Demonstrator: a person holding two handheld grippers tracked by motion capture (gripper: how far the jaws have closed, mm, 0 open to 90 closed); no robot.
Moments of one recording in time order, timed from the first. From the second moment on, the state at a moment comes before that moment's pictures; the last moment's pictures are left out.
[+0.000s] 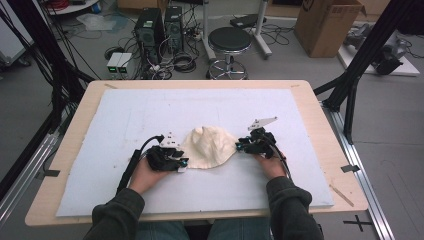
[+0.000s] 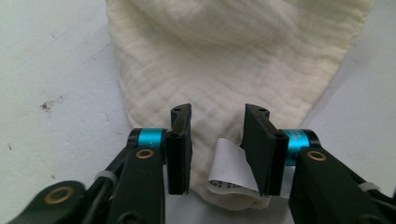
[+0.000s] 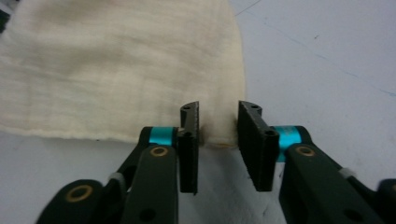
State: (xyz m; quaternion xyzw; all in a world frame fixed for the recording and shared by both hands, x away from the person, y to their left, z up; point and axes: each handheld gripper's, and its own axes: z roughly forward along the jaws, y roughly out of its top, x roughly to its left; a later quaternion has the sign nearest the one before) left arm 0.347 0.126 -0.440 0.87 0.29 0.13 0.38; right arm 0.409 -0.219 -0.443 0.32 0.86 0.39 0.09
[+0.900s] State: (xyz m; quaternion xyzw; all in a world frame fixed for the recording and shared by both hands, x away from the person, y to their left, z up) left arm 0.299 0.149 -0.386 0.86 0.25 0.18 0.41; right arm 0.345 -0.234 -0.387 0.26 0.85 0.44 0.10
